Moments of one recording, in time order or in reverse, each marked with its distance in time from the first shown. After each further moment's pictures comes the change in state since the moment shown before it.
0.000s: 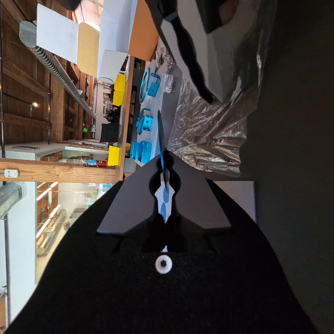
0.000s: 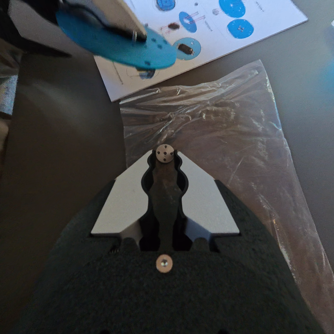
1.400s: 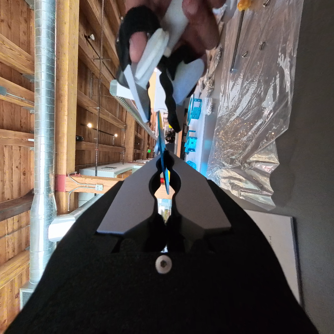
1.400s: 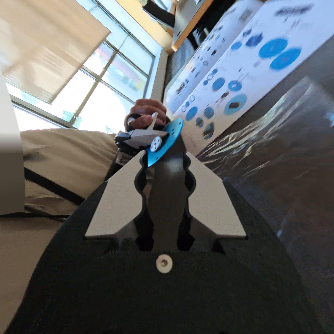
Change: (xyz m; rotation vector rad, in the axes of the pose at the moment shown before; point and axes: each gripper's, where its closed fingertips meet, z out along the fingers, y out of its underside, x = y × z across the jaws) left arm -0.023 -0.033 0.002 0.110 -0.323 0.234; right arm -0.014 -0.078 -0.057 0.282 -0.611 0.597
